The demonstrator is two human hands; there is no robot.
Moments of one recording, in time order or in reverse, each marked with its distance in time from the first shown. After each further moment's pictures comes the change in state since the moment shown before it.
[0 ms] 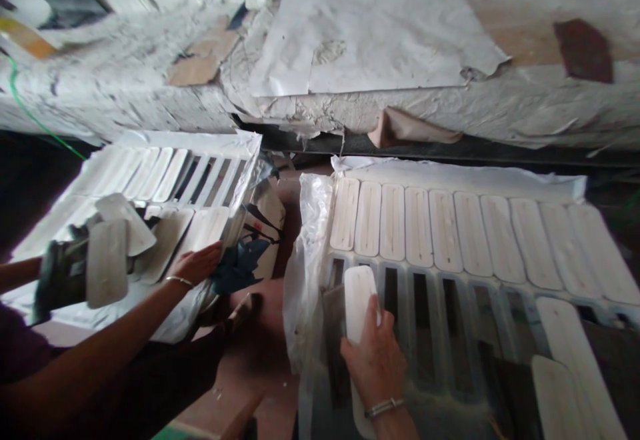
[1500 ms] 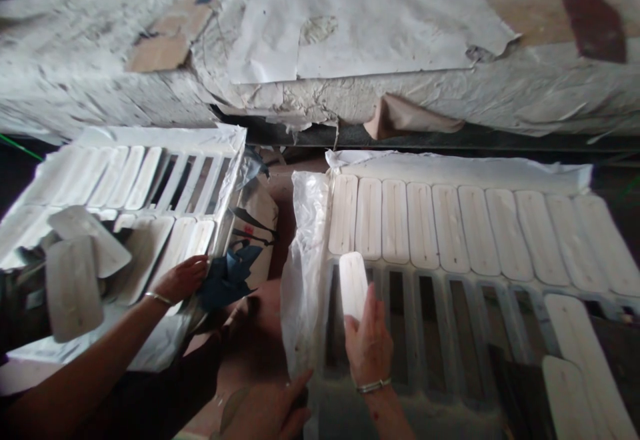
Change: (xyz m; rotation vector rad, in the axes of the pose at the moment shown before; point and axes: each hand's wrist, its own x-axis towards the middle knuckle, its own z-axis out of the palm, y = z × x) left_hand 0.035 -0.089 0.024 0.137 -0.171 0.304; right_hand 0.052 -0.010 0.054 0.413 0.250 -0.006
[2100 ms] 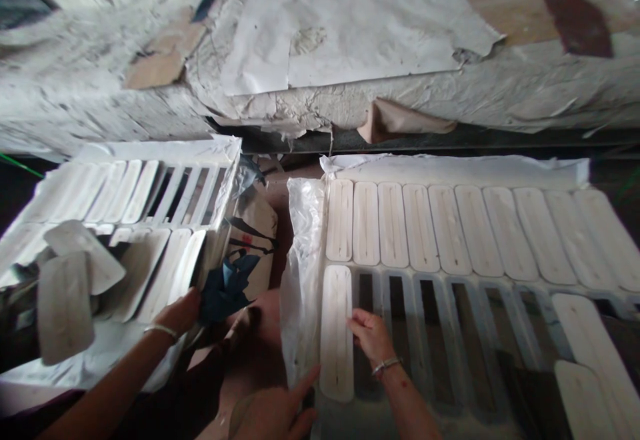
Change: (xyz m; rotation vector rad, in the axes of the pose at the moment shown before) left_hand -0.013 0.036 0.023 0.047 -0.062 -0.122; right_hand 0.031 0.038 0.024 0.752 -0.605 0.360
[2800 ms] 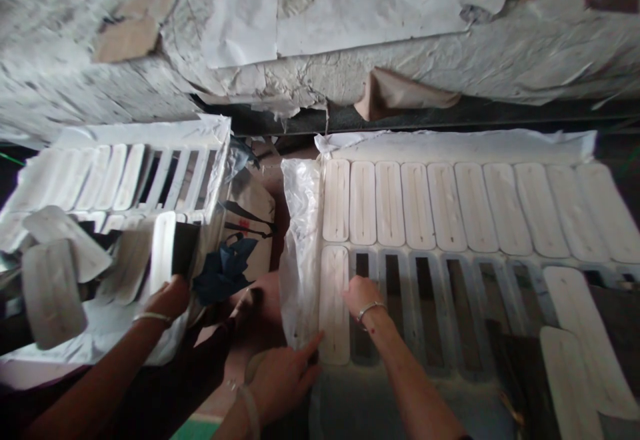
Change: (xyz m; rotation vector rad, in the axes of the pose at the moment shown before) left_hand -0.028 0.266 0.075 -0.103 -0.267 0.020; right_hand 0.015 -0.044 0.005 -0.969 0.055 0.083
